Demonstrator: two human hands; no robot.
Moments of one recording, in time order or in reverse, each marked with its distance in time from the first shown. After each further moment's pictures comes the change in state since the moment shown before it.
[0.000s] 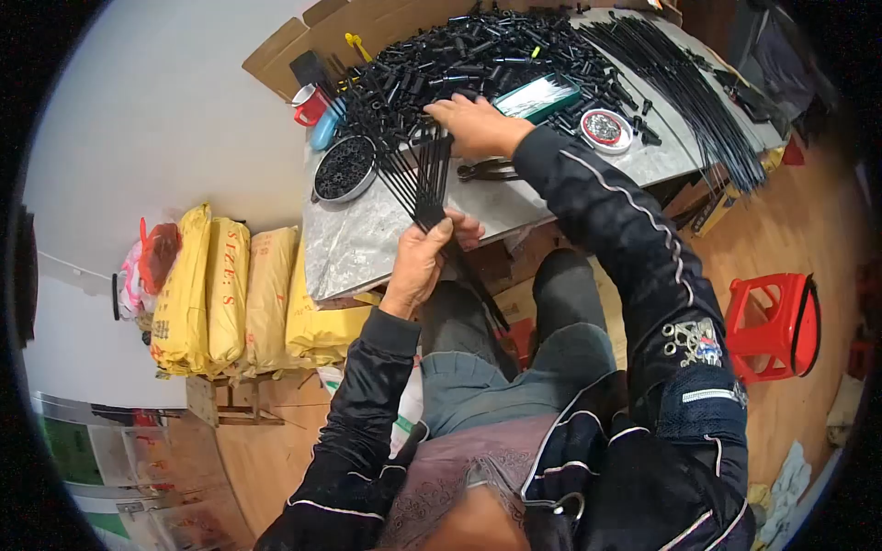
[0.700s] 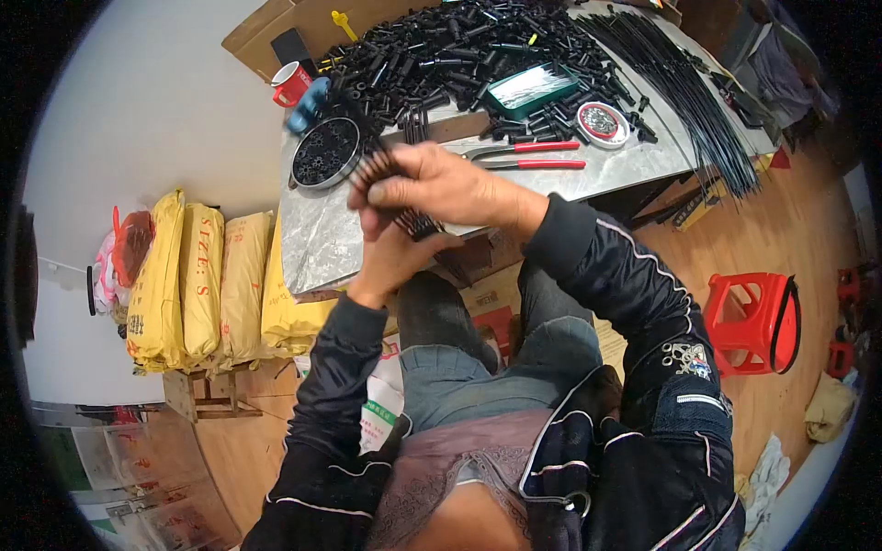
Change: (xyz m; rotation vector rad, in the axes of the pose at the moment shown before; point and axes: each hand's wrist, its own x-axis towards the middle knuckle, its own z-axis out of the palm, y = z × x) left_hand 0.005 0.019 -0.014 1.013 0.226 0.519; right_hand -0.053 -0.113 -0.029 1.391 -0.221 -0.098
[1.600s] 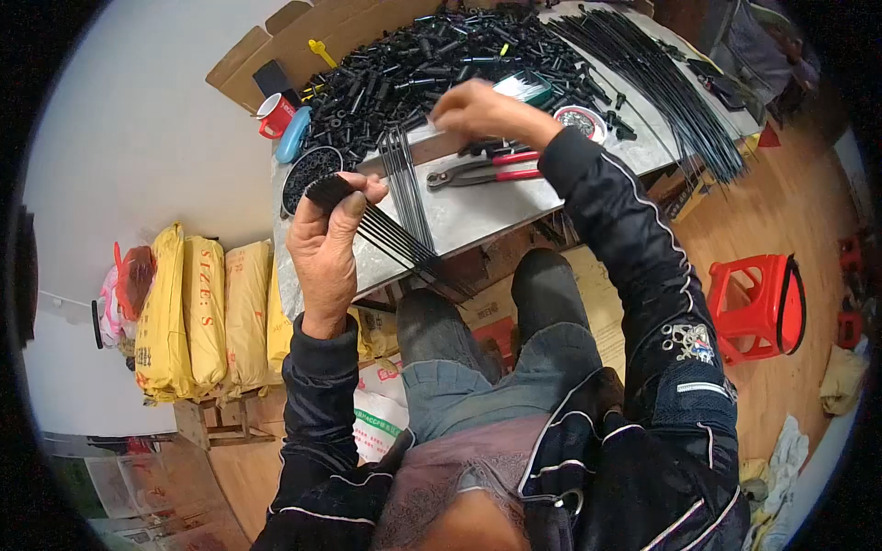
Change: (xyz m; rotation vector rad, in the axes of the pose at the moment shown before) left_hand 0.040 0.079 -0.036 -0.614 -0.017 0.010; right_hand -0.007 0.000 -0.138 -0.837 0.321 0.348
